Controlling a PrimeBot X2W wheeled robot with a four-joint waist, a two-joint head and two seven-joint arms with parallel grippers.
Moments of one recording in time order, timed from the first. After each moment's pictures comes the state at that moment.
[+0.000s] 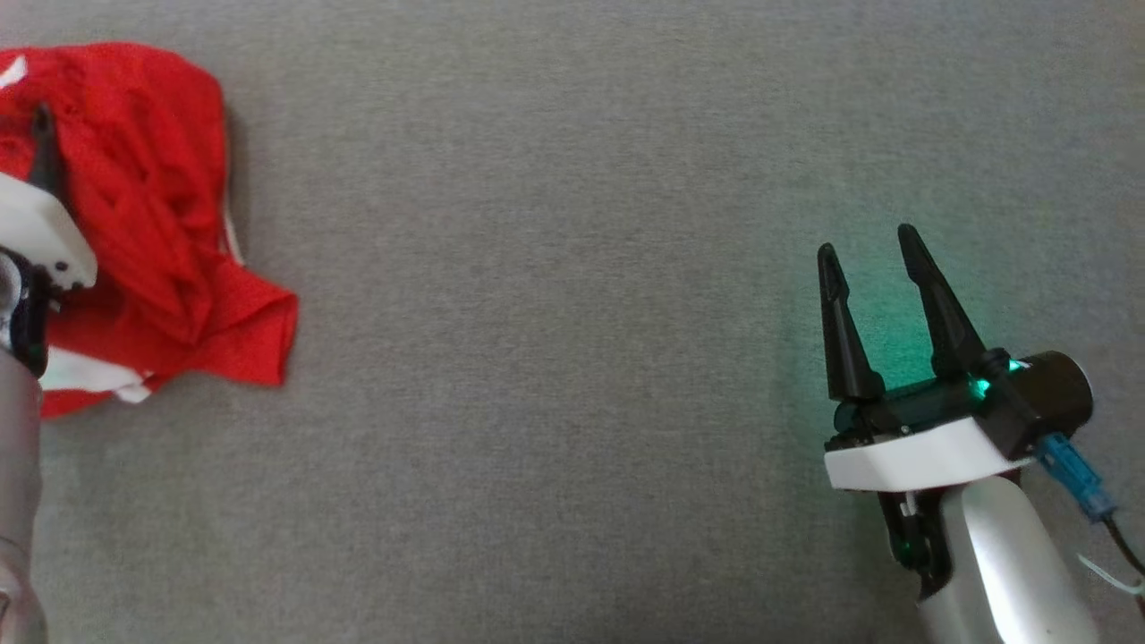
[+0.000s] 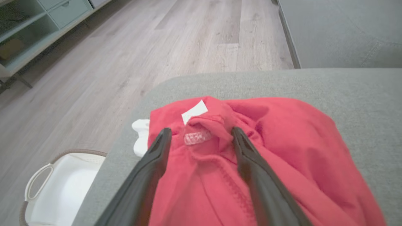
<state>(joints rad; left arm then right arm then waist) -0.91 0.41 -0.10 1.03 -0.28 -0.13 0.03 -0.16 -0.05 0.14 0.09 0.10 0.13 -0.25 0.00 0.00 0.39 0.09</state>
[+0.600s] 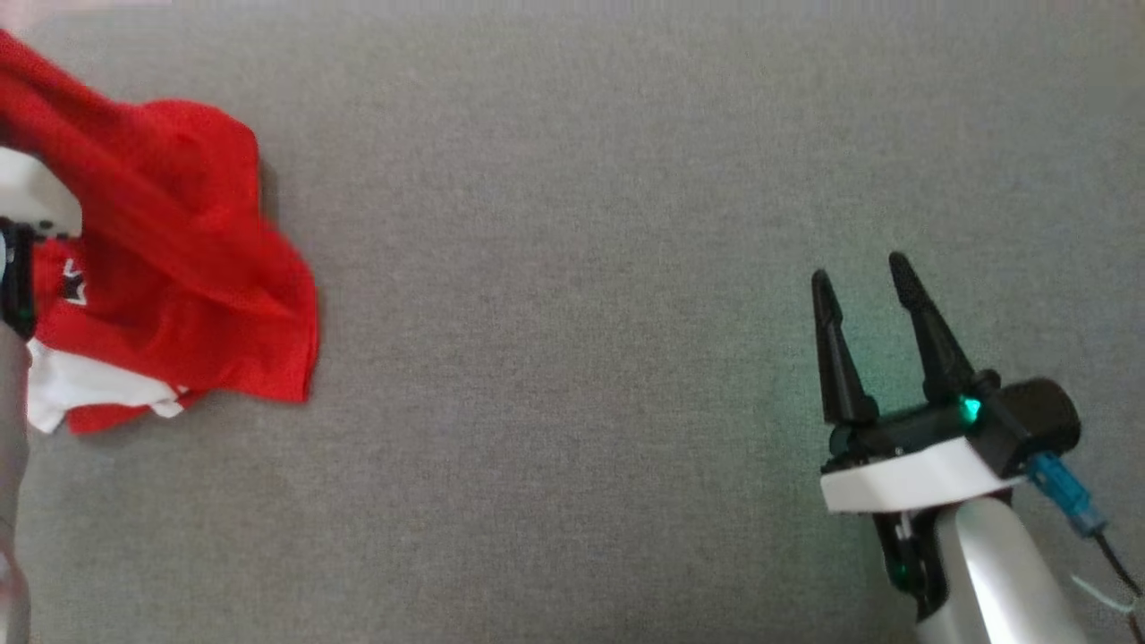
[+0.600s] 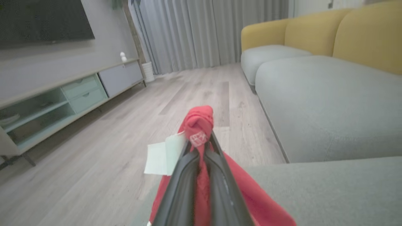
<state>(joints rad) -0.98 0.43 -0.20 1.05 -0.32 -0.13 -0.24 -0.14 -0.05 0.14 0.11 0.12 0.13 -0.26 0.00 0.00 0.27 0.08</state>
